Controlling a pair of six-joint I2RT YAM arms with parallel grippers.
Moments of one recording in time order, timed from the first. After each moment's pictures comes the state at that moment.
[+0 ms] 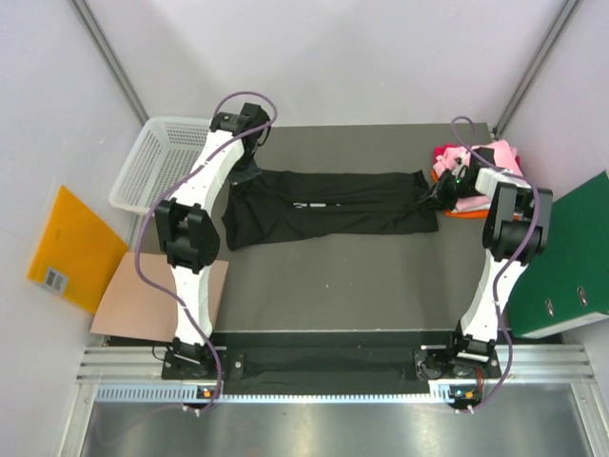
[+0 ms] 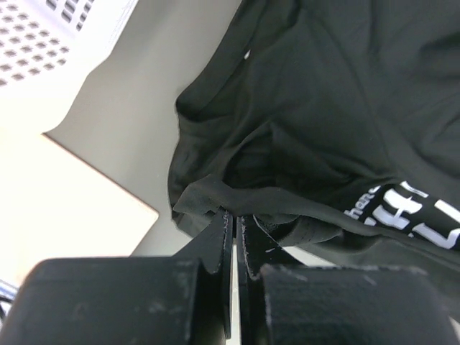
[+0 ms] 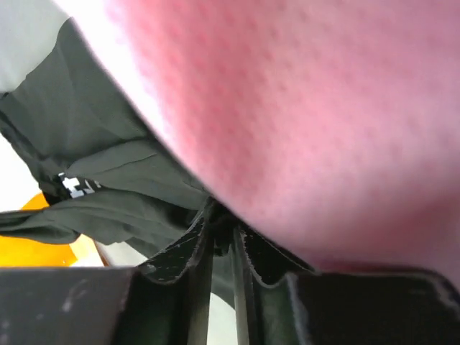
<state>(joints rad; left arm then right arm) -0.29 2.11 2.14 -1.35 -0.42 -0.76 -0.20 2.14 1.48 -0.51 -0.63 0.43</state>
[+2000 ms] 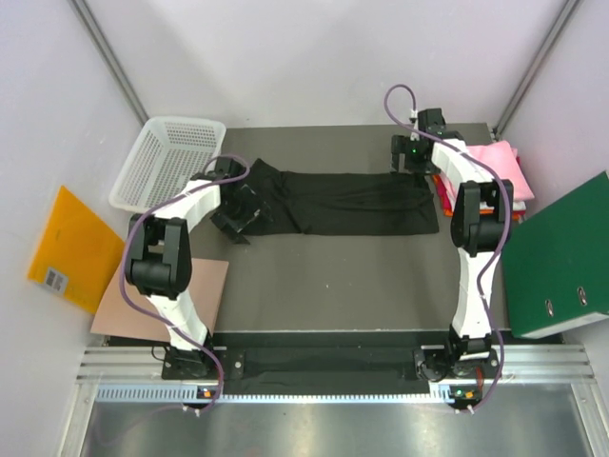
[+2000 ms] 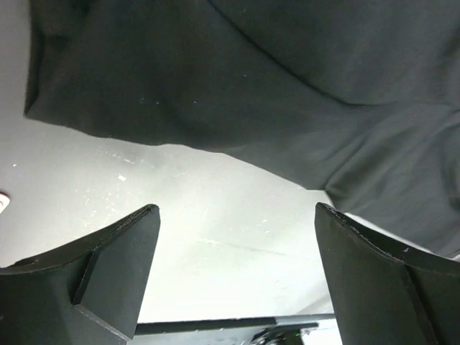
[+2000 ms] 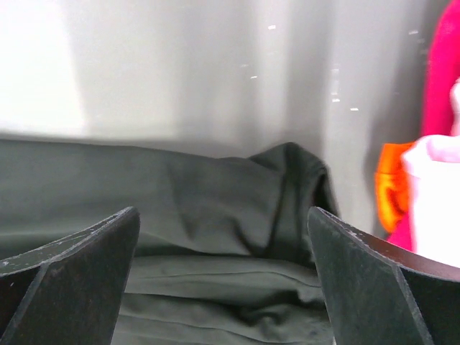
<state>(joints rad) -0.16 1.82 1.29 -0.75 0.17 -0.94 0.10 2.24 1.91 -0.62 -0.05 0.12</state>
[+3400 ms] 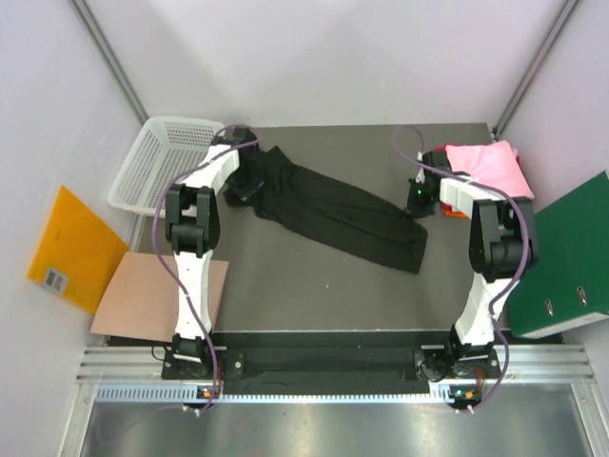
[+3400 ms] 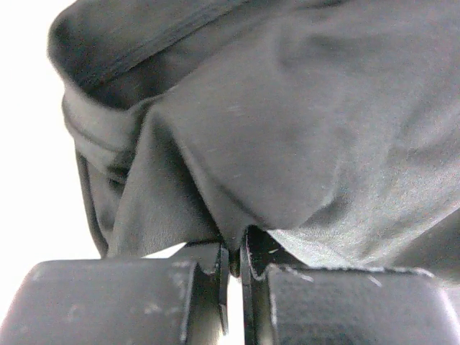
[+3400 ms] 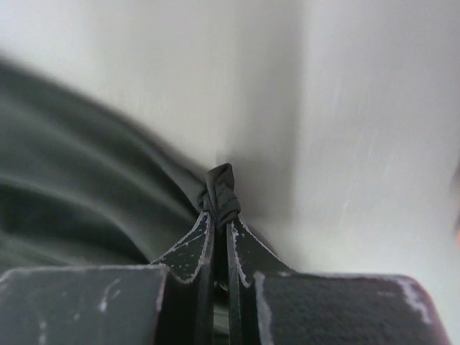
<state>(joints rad) -0.16 2.31 1.96 -1.04 -0.10 -0.94 0.10 1.97 1.35 -0.45 -0.09 0.24</state>
